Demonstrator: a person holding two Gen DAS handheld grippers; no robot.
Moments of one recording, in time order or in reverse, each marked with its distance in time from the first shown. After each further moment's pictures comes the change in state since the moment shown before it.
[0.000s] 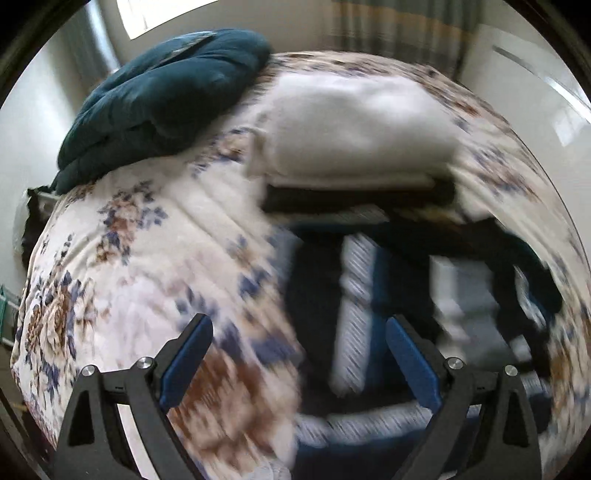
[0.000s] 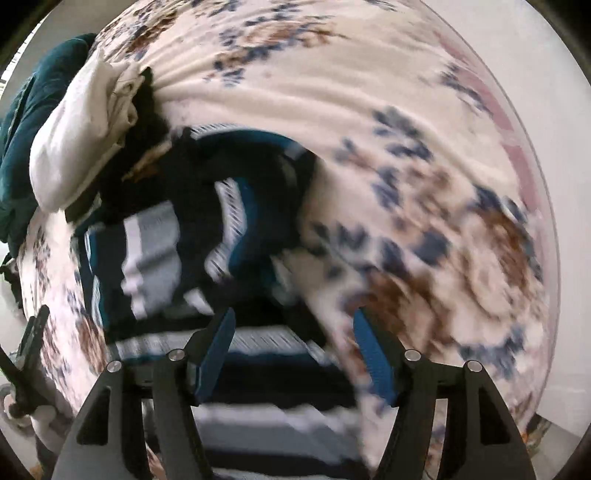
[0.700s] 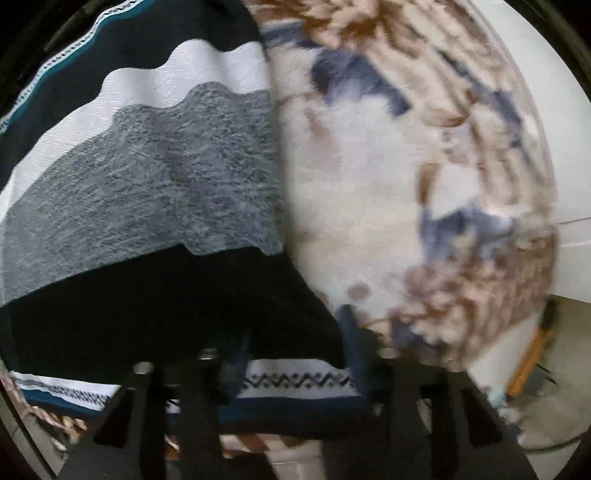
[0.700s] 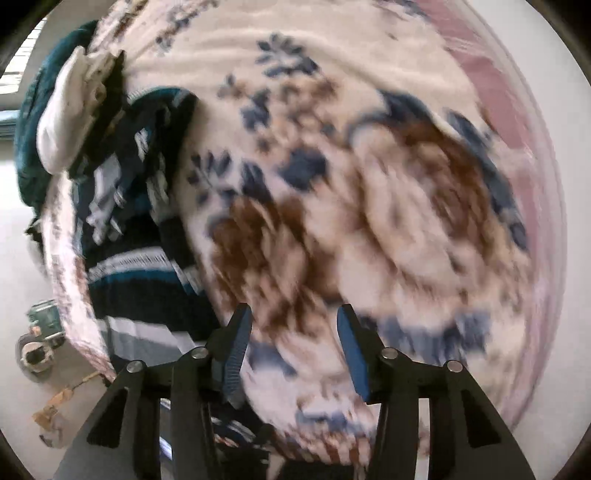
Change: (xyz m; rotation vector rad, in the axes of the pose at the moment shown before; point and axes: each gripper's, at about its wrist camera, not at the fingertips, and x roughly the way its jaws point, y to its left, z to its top) left arm -0.016 -0.373 -0.279 0.255 0.657 -0.250; right arm -0.099 -0.191 -0.088 -0.092 0.140 0.205
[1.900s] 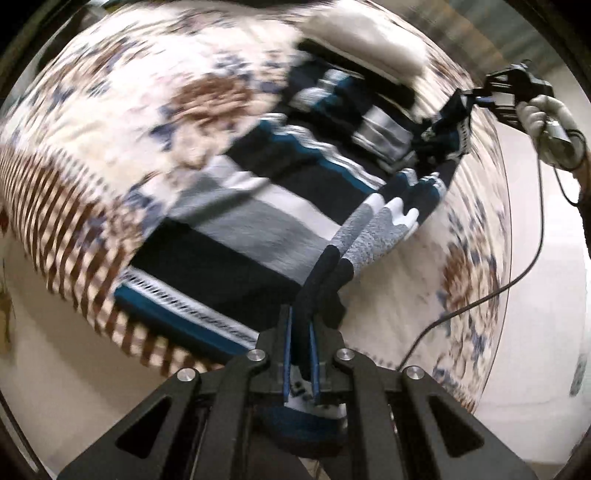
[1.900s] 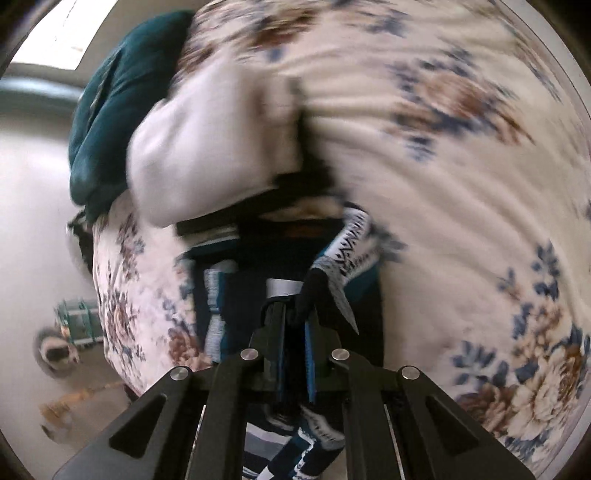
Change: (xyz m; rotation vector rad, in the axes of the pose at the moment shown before) left arm -0.185 0.280 -0.150 -0.726 -0.453 -0.170; right arm -0.022 0.322 0.139 -0.162 -0.105 0.098
